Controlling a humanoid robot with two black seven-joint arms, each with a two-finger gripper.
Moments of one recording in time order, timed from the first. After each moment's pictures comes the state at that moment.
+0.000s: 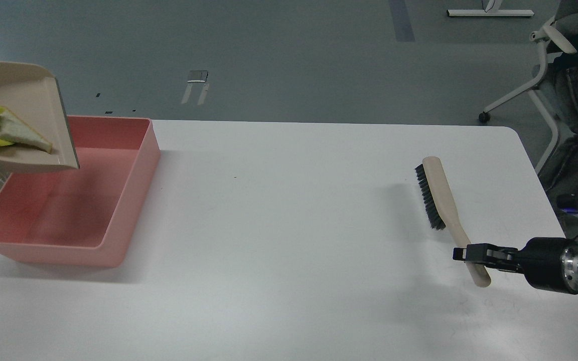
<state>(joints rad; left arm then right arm) 0.23 1.06 -1.67 -1.12 1.00 -0.21 -0.40 0.64 -1.07 0.32 1.60 -1.14 0.42 0.03</state>
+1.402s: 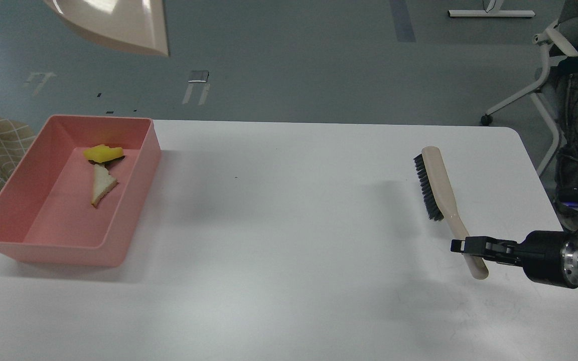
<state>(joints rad) -0.51 0.76 -1.33 -1.36 1.02 -0.18 -0.07 0.63 -1.08 0.36 1.61 -1.14 0.40 0.03</state>
